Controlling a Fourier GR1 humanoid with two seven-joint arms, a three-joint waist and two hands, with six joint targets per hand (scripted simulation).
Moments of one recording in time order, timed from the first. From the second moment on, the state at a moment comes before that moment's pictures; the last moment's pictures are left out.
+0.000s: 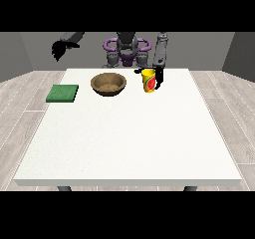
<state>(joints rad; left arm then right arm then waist) -0.31 0.03 0.07 -0.95 -0.01 0.27 -0.67 0.00 -0.25 -0.28 -1.47 -0.31 0.41 -0.30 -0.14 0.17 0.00</state>
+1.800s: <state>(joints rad) -0.86 0.04 -0.48 -0.48 -1.08 0.54 0.37 -0.11 -0.39 -0.38 -1.16 -0.37 0.43 -0.12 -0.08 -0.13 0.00</state>
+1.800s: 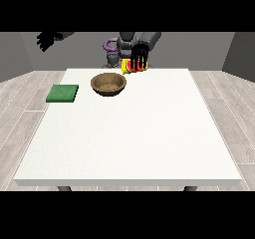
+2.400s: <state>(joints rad) -0.90 0.00 -0.74 -0.65 -1.22 0.19 0.65 -0.18 -0.35 -0.32 -1.11 -0.33 0.43 -0.13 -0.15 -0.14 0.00</state>
